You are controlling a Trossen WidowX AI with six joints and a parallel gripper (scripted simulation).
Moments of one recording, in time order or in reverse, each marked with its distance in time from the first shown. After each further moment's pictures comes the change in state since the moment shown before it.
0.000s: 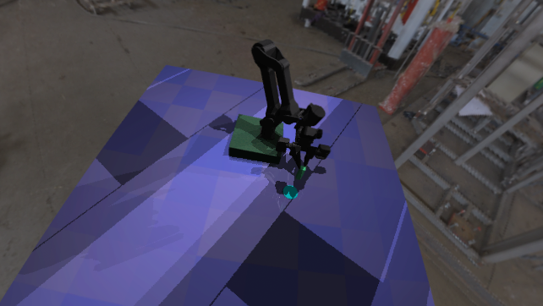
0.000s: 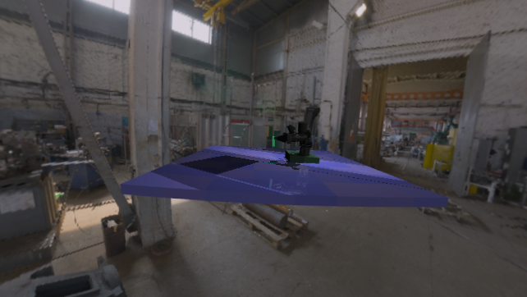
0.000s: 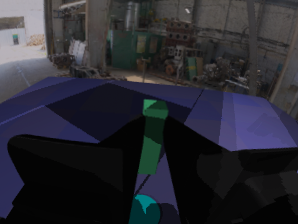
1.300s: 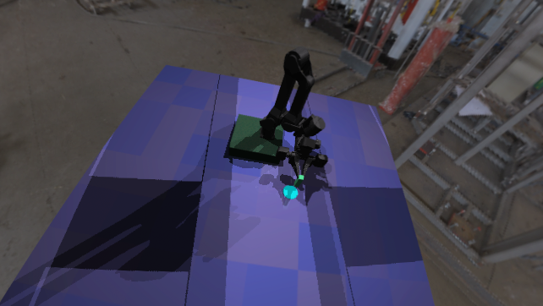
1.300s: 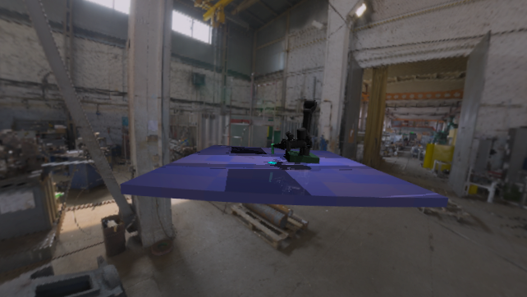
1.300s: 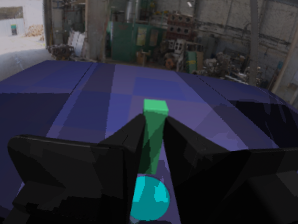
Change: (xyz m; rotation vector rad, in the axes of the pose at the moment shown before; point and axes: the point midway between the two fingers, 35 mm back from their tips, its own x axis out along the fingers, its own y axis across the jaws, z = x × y) arm 0.008 0.007 -0.048 -0.025 0.049 -0.005
